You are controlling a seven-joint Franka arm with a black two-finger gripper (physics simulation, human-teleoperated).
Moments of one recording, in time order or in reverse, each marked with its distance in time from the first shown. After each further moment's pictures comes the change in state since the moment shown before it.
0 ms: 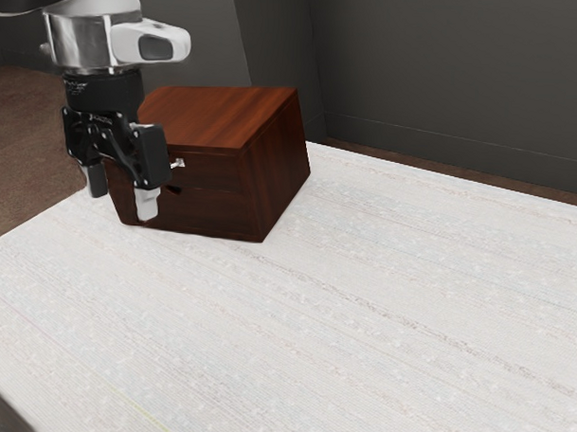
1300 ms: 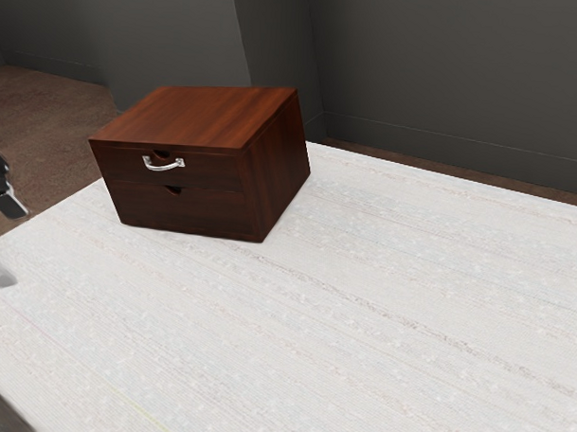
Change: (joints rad) arm 0.026 -0.752 0.121 -0.825 0.106 0.571 0.905
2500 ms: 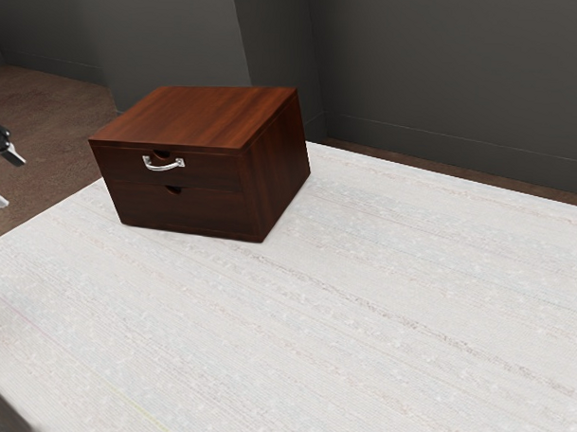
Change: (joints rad) arm -1.282 -0.053 1.337 0.563 0.473 0.163 0.420
